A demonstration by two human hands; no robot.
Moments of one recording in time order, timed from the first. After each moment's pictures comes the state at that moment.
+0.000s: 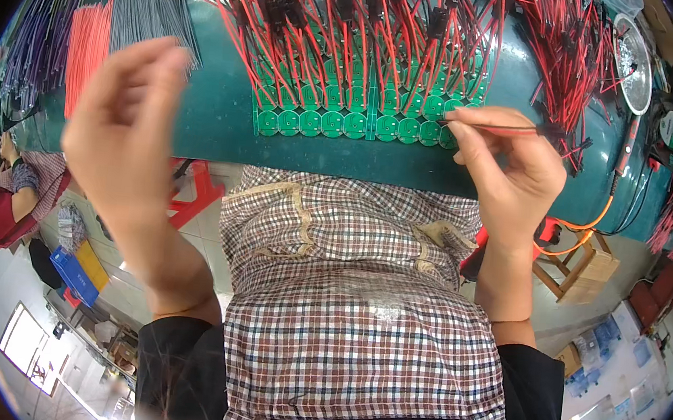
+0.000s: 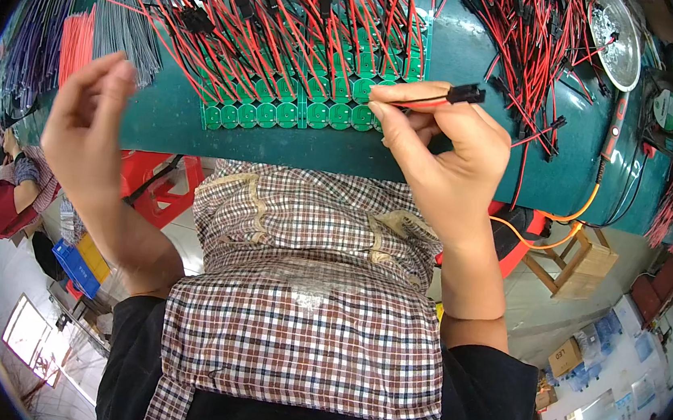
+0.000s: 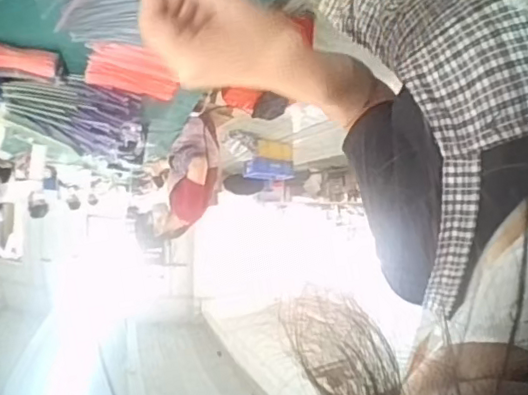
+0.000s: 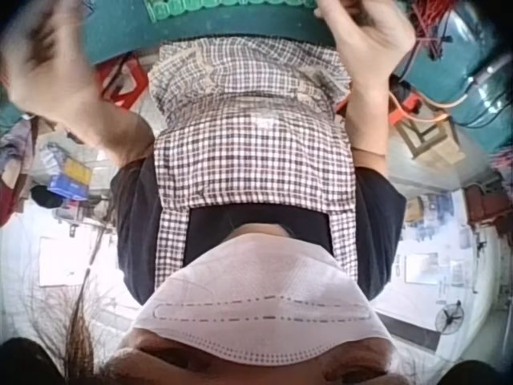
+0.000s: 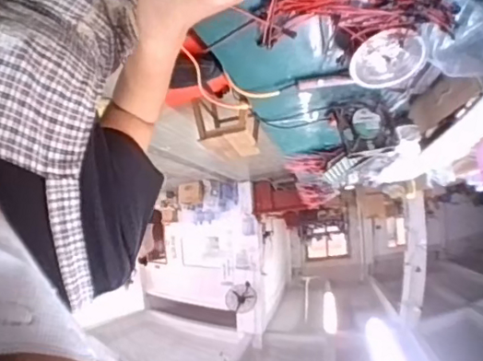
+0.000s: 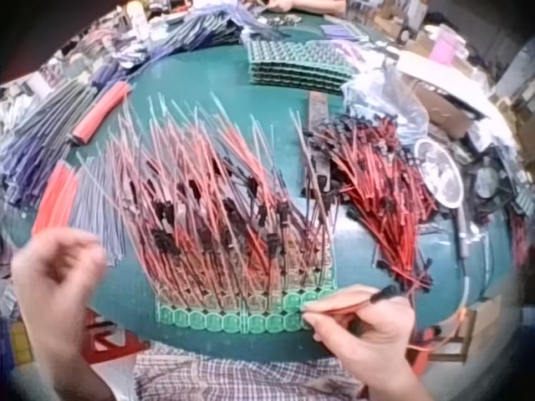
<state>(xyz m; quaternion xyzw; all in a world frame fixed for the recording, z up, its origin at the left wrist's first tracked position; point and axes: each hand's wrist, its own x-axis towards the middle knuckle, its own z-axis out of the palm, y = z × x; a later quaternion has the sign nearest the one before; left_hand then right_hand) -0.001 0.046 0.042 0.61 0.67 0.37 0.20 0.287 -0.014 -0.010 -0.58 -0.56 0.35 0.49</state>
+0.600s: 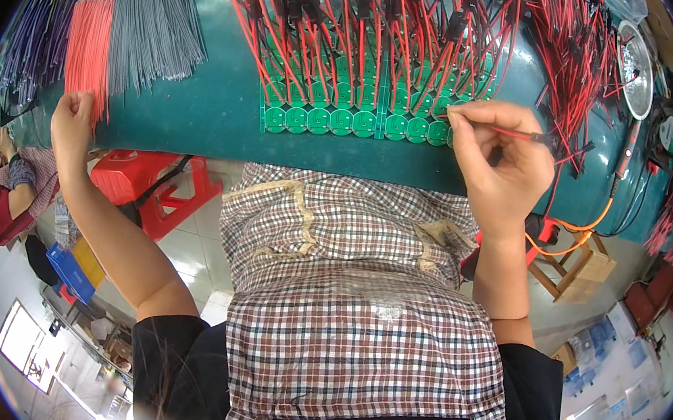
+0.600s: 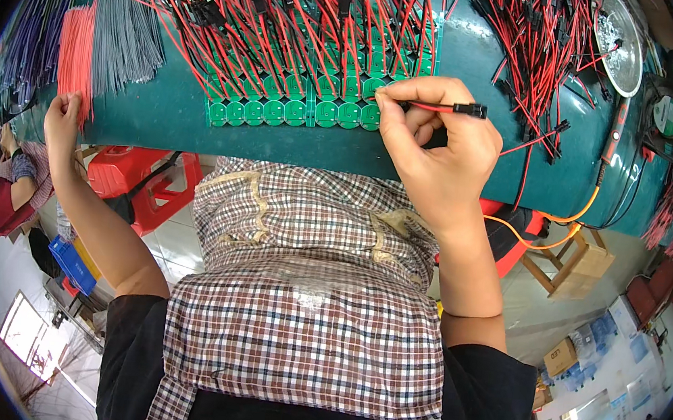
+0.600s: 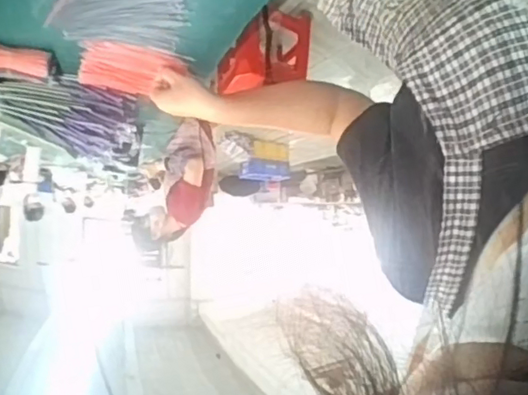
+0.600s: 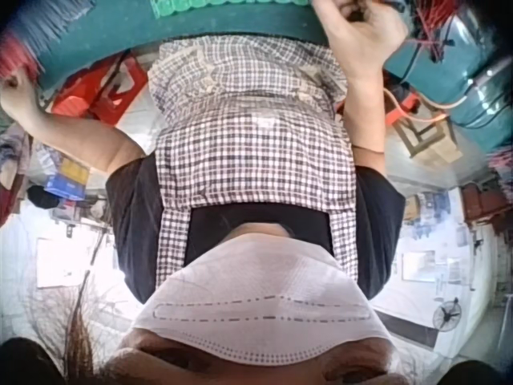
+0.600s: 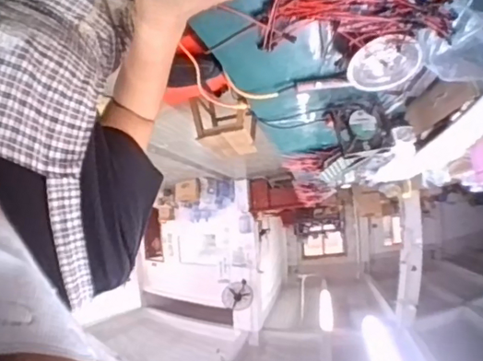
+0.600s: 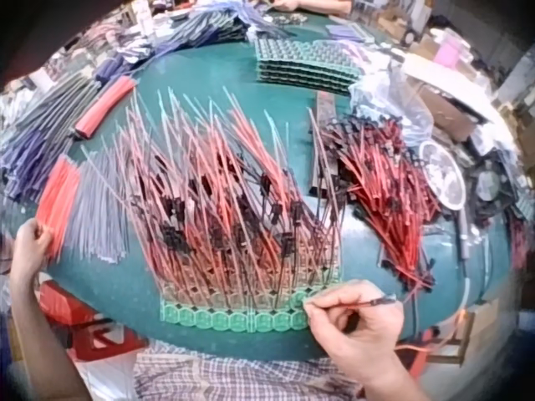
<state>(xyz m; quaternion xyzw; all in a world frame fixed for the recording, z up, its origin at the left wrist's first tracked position) -0.274 0.097 -0.031 0.61 0.78 0.12 0.11 0.279 -0.015 -0.025 -0.61 -0.57 0.28 0.47</state>
